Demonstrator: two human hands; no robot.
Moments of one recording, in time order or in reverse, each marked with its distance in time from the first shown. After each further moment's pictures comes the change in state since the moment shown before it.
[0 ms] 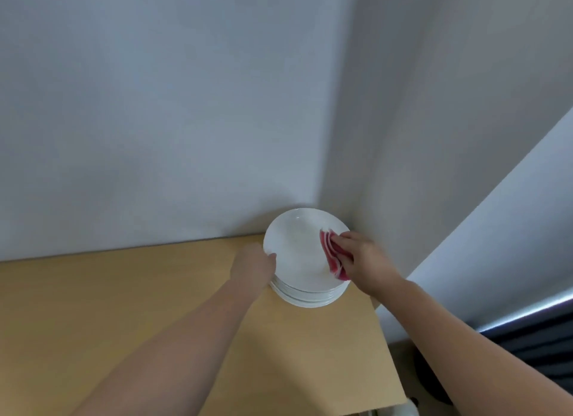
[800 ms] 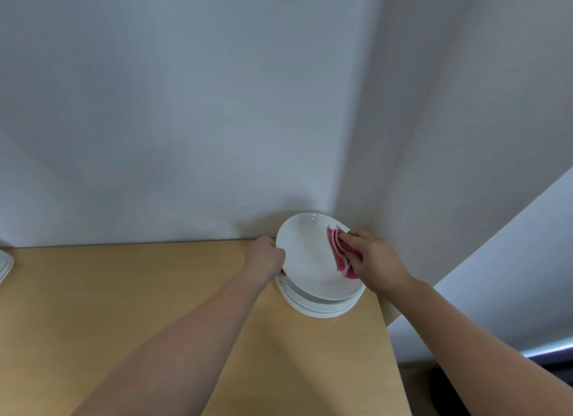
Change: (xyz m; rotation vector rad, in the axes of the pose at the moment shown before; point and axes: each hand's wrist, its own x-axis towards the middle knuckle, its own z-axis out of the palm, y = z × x) left_hand -0.002 0.021 -0.020 -0.633 -0.010 -0.164; right_hand 0.026 0.003 -0.009 -0.032 0.032 -0.164
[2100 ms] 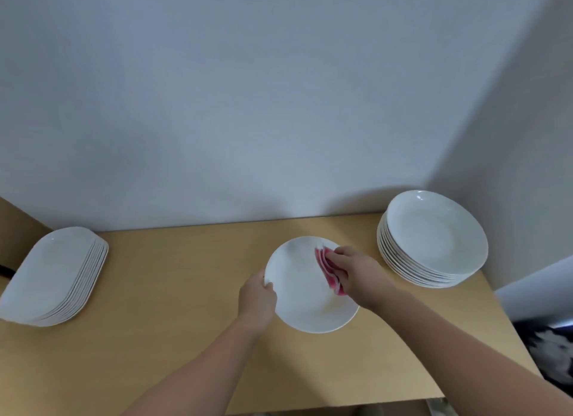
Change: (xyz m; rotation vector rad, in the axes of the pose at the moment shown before) left_hand -0.003 -0.198 -0.204 0.083 0.056 0.001; right_hand 0.011 -0.181 0.194 -0.025 -0.267 0.052
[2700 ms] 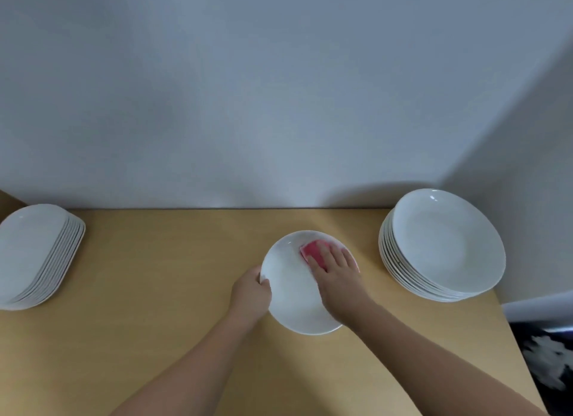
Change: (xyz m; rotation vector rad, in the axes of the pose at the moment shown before) left_hand 0.026 -0.001 0.027 0.075 -0.068 -0.112; right_hand 0.026 0.030 0.056 -0.498 -0.150 -0.066
